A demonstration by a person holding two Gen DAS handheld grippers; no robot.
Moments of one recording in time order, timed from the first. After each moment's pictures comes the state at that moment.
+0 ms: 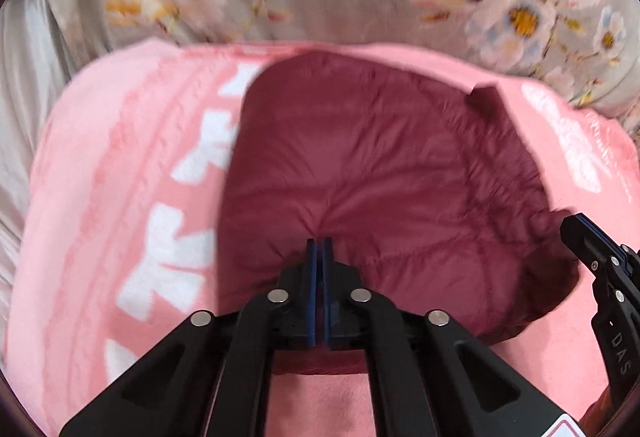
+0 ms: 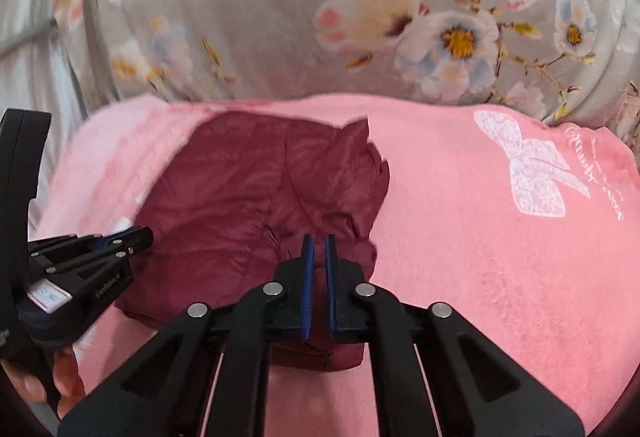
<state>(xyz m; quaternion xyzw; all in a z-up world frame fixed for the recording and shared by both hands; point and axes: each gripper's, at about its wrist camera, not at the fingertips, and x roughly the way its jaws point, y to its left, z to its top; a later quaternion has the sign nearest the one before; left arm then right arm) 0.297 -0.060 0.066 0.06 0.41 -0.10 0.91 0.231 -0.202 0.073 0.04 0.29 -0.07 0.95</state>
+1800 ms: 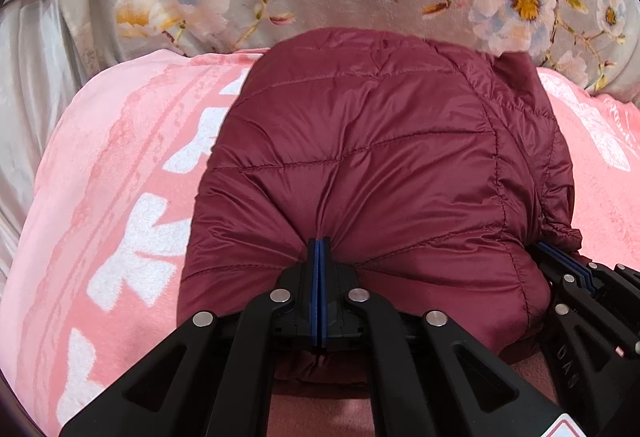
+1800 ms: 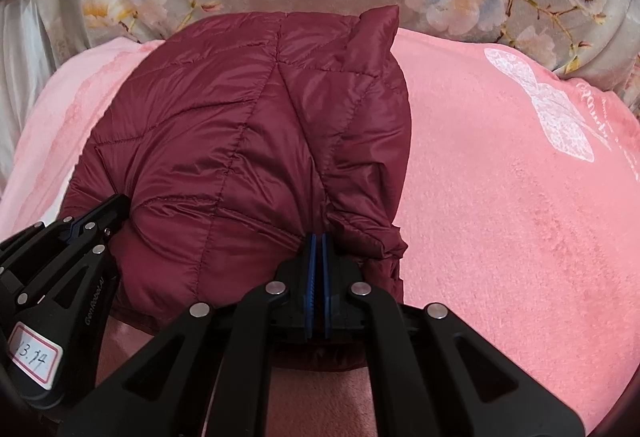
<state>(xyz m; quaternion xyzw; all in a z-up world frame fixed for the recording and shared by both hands) 0.279 -0.075 0.026 0.08 0.33 -0.07 0.94 0.252 -0.202 0.011 0.08 0.35 -0.08 0.93</state>
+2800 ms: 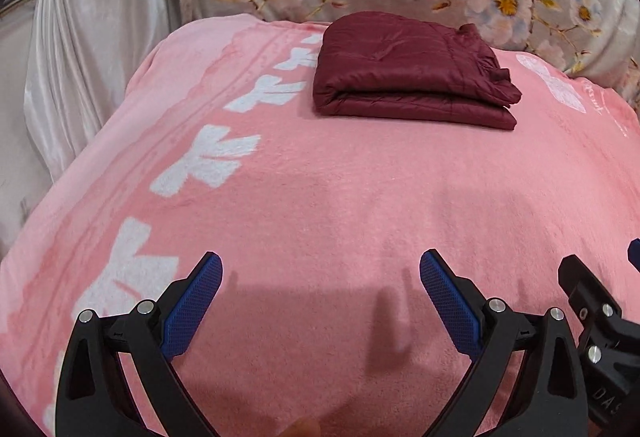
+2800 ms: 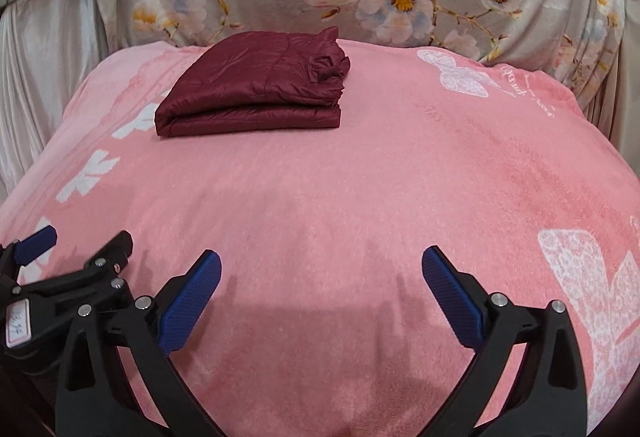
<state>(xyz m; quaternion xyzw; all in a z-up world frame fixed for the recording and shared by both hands) 0.052 0.006 0.003 0.05 0.35 -0.02 0.94 0.007 -0.138 0.002 0.03 0.31 -0.12 0.94</state>
